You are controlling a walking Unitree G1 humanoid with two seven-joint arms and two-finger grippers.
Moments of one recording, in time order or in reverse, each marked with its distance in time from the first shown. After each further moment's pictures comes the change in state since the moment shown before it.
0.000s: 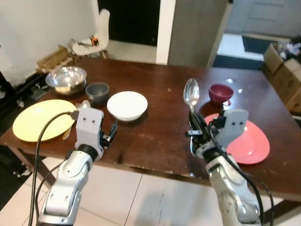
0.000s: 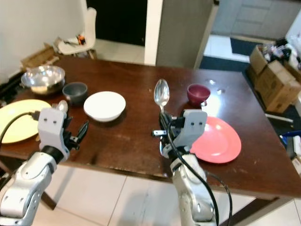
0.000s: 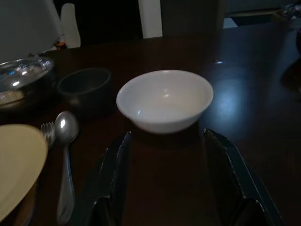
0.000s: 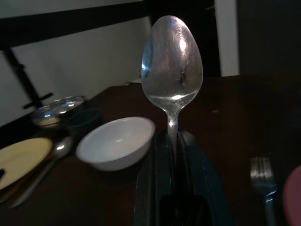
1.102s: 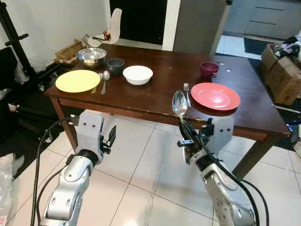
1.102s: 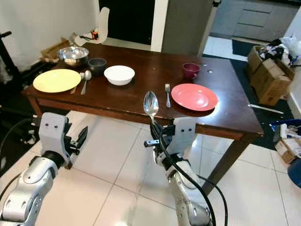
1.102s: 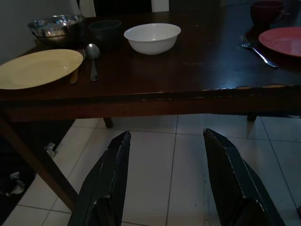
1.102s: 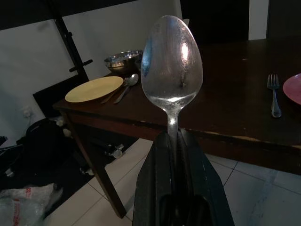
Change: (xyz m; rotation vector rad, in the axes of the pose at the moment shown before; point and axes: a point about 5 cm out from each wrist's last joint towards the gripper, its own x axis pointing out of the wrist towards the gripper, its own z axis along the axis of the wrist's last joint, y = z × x) left arm -0.003 -0.001 -0.015 -0.026 0.057 0.026; right arm -0.006 0.000 -0.020 0.001 0.100 0.045
